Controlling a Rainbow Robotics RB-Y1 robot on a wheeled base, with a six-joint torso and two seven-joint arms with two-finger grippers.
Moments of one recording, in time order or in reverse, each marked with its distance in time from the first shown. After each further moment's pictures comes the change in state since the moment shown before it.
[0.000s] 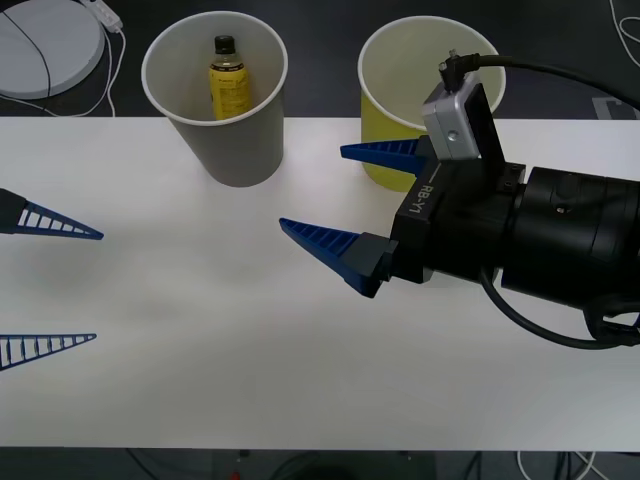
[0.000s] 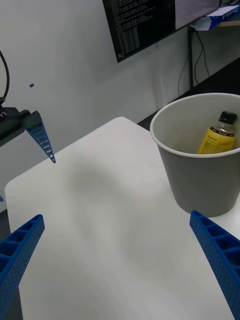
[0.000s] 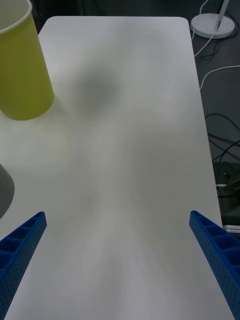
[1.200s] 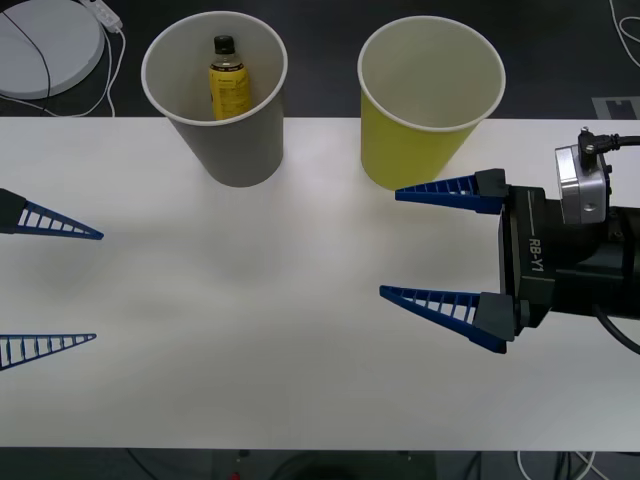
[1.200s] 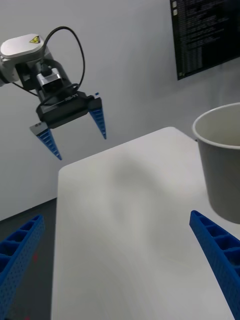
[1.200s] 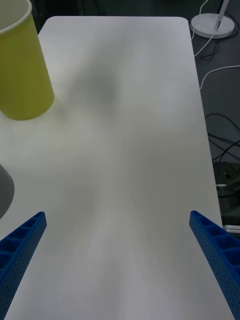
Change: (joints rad) right arm 0.134 -0.204 0.069 0.338 0.438 -0.863 -0.282; left arm 0.000 0.000 0.000 0.000 0.000 0.000 0.000
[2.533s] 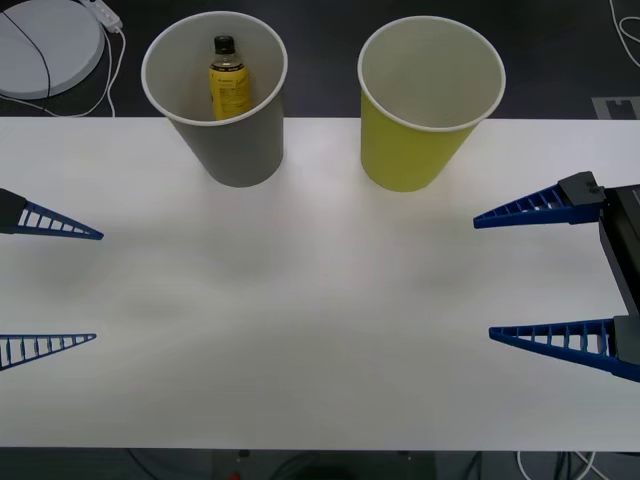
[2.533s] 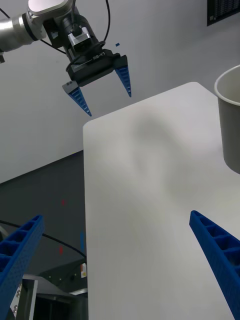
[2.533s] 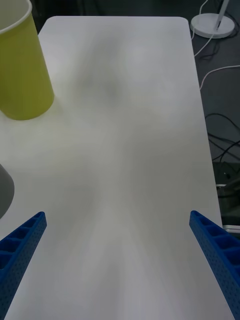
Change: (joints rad) right arm 0.670 0.155 -1.020 -0.057 0.699 -0.374 -0.809; left arm 0.000 0.000 0.000 0.000 0.000 0.000 0.000
